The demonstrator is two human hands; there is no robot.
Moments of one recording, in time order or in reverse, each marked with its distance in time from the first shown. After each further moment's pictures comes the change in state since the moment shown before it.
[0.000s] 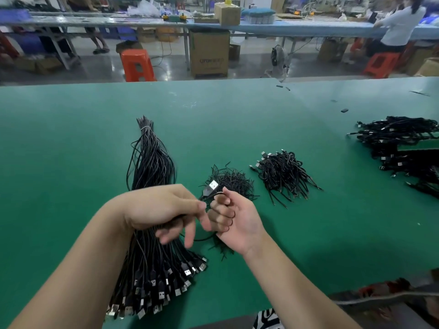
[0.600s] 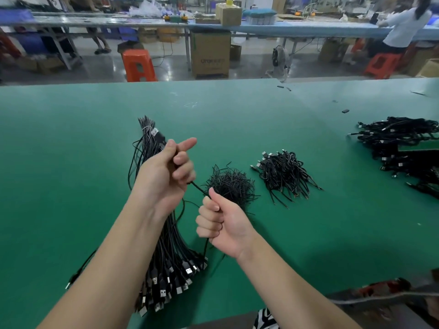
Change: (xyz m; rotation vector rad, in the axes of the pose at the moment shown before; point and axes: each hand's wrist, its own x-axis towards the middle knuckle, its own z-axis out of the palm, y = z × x) left_hand 0.032 0.014 0.004 -1.149 0.599 0.554; right_hand 0.002 0.016 0.013 -0.151 -0.068 0.069
